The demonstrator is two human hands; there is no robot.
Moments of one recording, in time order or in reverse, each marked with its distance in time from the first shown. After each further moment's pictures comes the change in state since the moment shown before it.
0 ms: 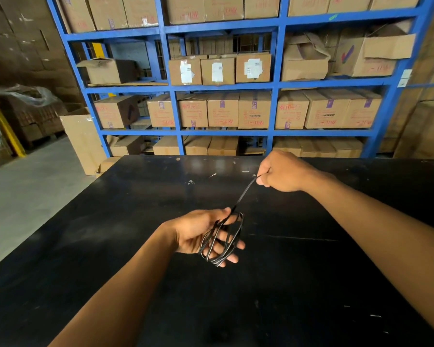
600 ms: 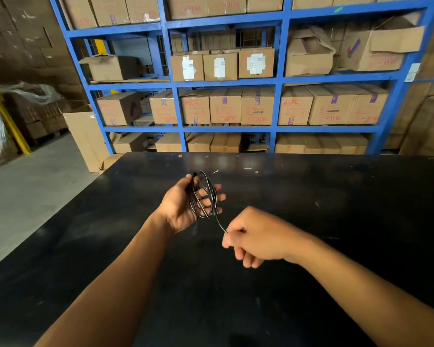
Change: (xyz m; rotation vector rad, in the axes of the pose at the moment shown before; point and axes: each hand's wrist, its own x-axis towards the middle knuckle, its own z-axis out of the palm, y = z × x) left_hand 0.016 0.014 -0.033 -0.622 0.304 0.441; right_hand -0.076 -0.037 0.073 0.411 -0.371 0.015
